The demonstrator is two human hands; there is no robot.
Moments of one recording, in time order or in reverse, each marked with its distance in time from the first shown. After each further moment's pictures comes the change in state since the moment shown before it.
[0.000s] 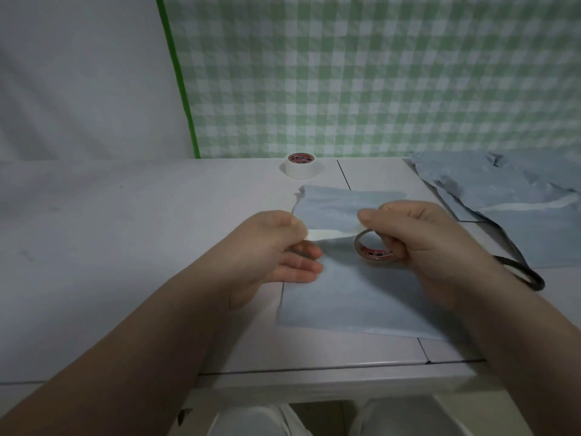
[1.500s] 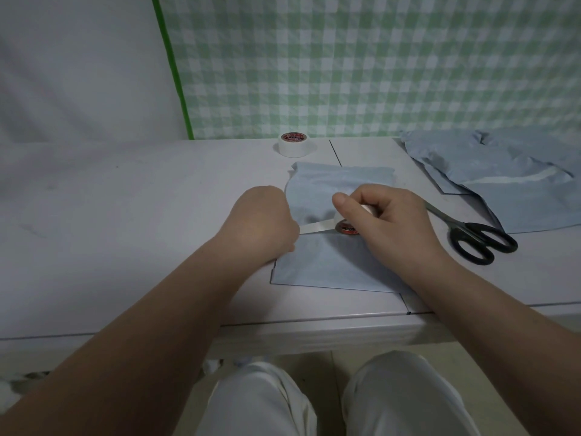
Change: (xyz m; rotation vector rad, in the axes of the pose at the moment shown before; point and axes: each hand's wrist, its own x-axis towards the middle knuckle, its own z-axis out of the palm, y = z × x) left_hand 0.001 -0.001 0.013 1.207 0.316 0.131; right_hand -0.016 0.016 0.016 -0.495 0.196 -0.263
